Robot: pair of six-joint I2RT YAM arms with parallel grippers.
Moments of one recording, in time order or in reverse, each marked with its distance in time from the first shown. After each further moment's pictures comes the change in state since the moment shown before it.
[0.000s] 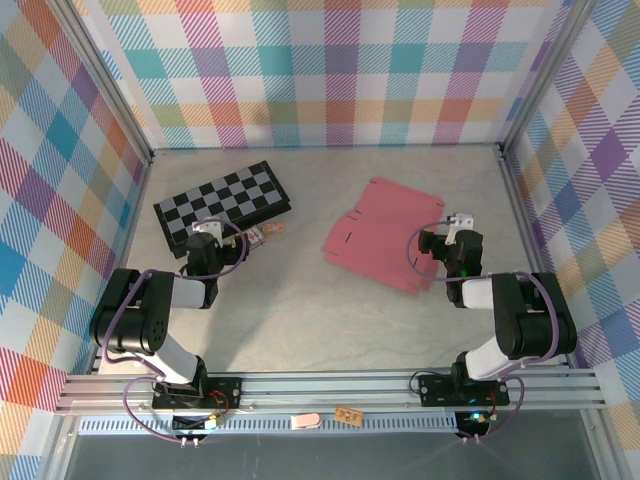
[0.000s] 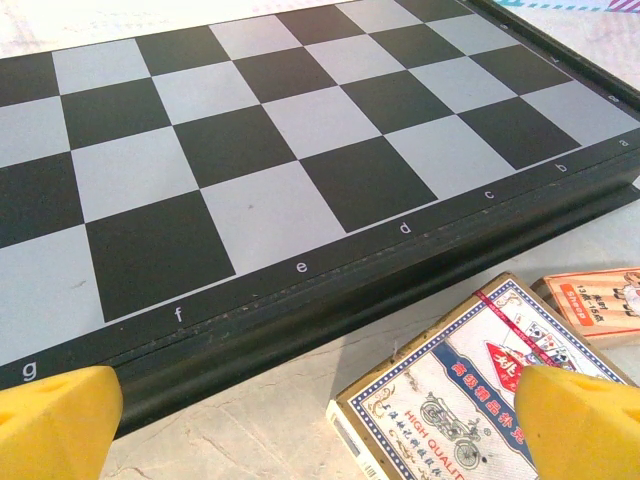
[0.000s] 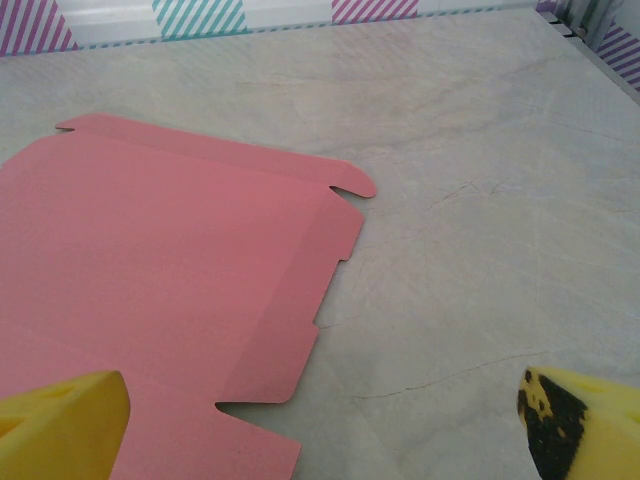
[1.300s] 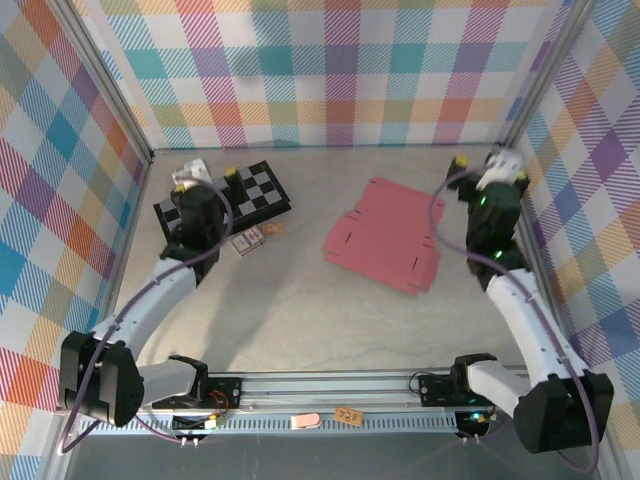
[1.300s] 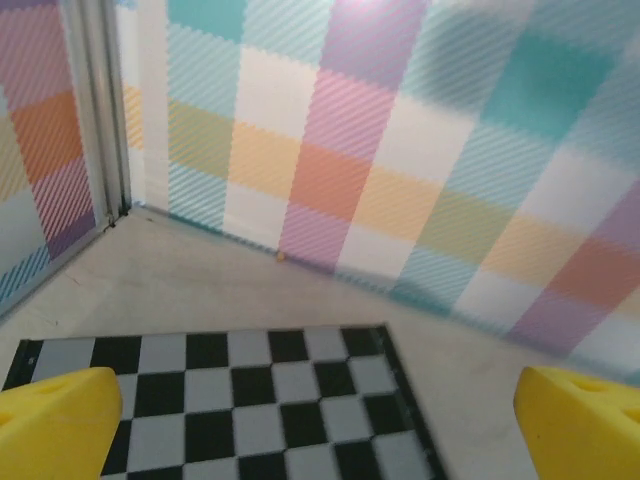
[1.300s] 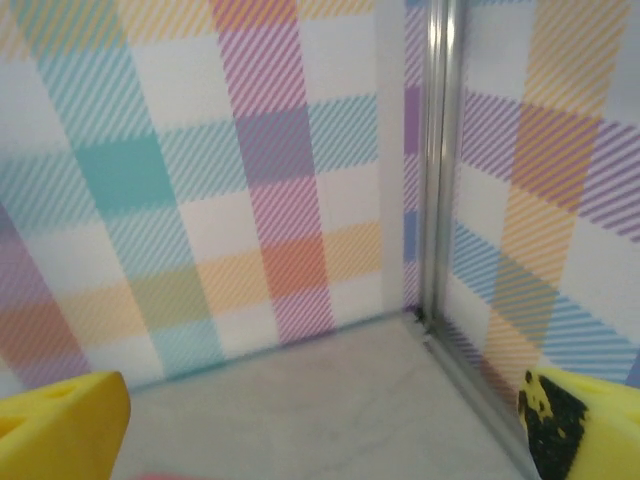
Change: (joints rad) left arm -0.206 -0.359 0.673 -0.844 -0.424 -0.347; right arm 0.088 -0.435 0.823 -0.925 0.317 0.151
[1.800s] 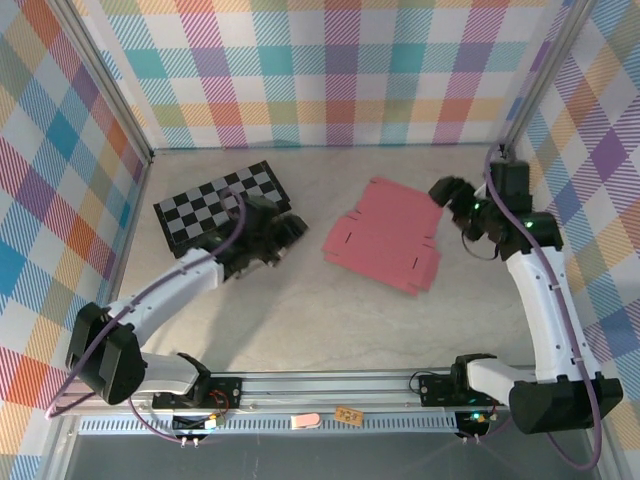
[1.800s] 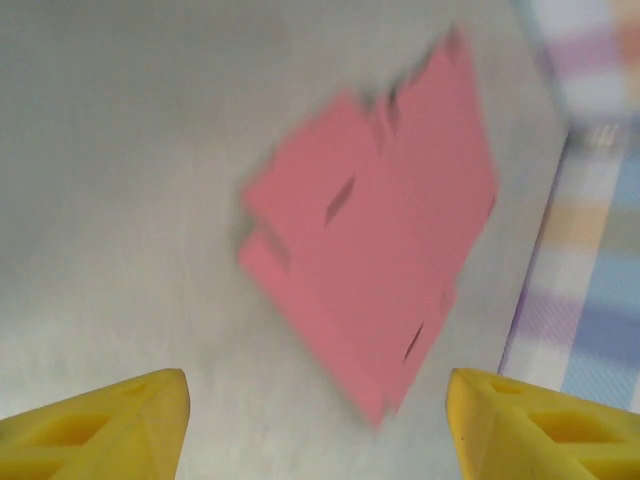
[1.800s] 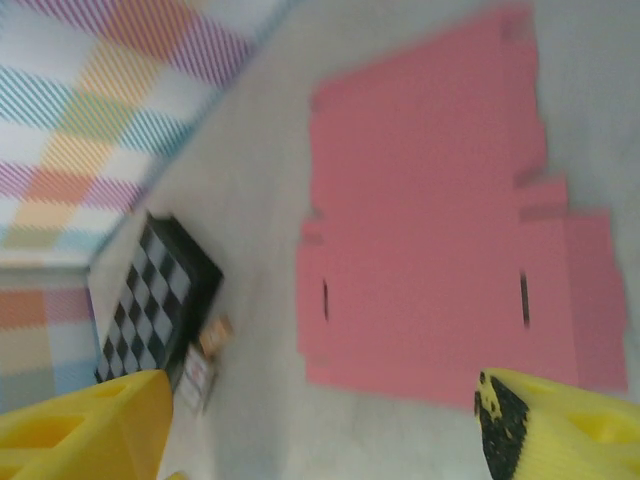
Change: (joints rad) left arm -0.348 0.114 -0.116 -0.286 0.602 -0.825; right arm -0.032 0.024 0.056 -0.727 -0.625 0.614
